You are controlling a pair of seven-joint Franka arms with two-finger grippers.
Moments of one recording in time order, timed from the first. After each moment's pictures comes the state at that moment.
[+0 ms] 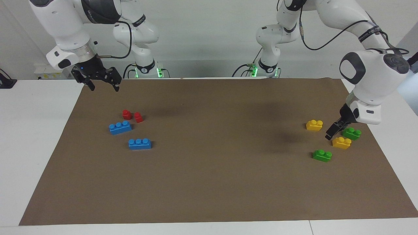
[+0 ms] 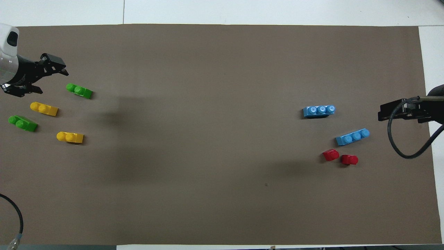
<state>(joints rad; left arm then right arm) 0.09 0.29 -0.03 -1.62 -0.02 2.01 -0.49 -0.02 -0.08 0.01 -1.72 0.01 1.60 0.07</state>
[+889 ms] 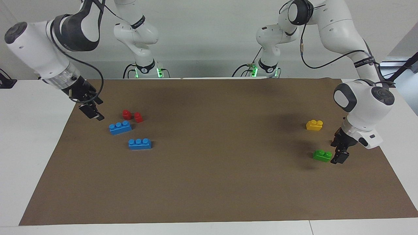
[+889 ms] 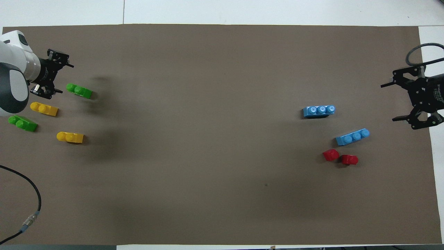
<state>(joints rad) 0.12 0.47 -0.03 -1.62 -0.02 2.23 -0.96 -0.20 0.09 0.00 -1.79 0.33 1.84 1.00</state>
